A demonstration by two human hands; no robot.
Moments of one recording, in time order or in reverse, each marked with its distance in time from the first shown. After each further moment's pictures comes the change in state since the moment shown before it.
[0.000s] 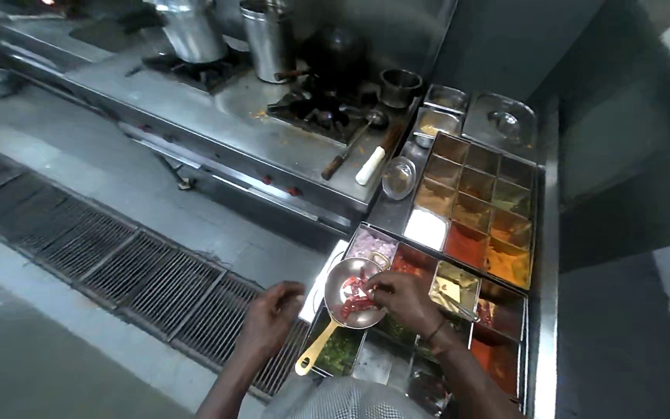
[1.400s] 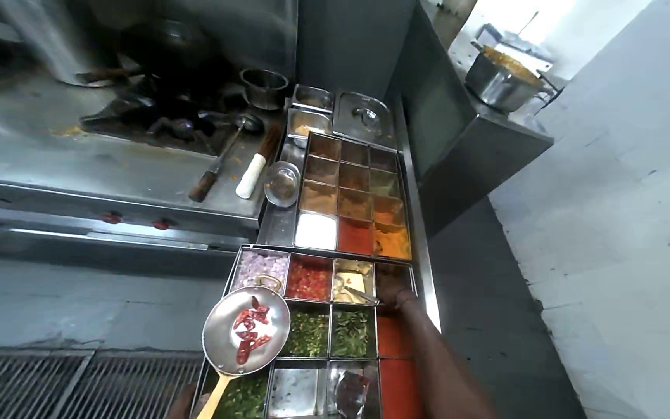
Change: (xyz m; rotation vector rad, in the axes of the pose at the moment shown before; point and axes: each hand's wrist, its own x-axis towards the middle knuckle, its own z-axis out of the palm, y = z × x) left_hand -0.047 -0.099 0.070 -0.043 -0.090 0.022; right_hand -0.038 0.163 -0.126 -0.428 -0.055 0.827
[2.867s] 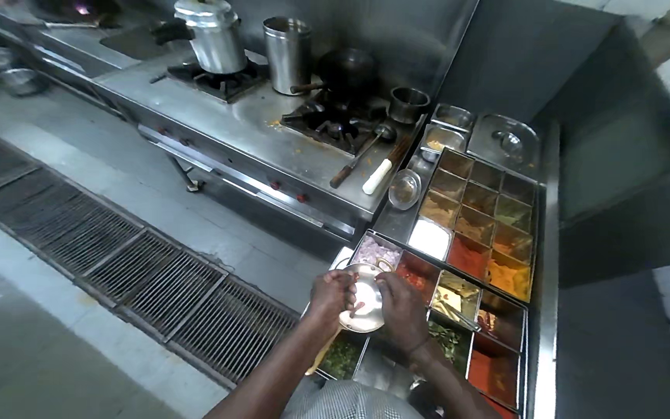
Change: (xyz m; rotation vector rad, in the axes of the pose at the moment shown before) left_hand 0.093 0.160 0.005 -0.797 0.052 -0.498; right_hand -0.109 -0.182 0.086 0.263 0.664 -0.903
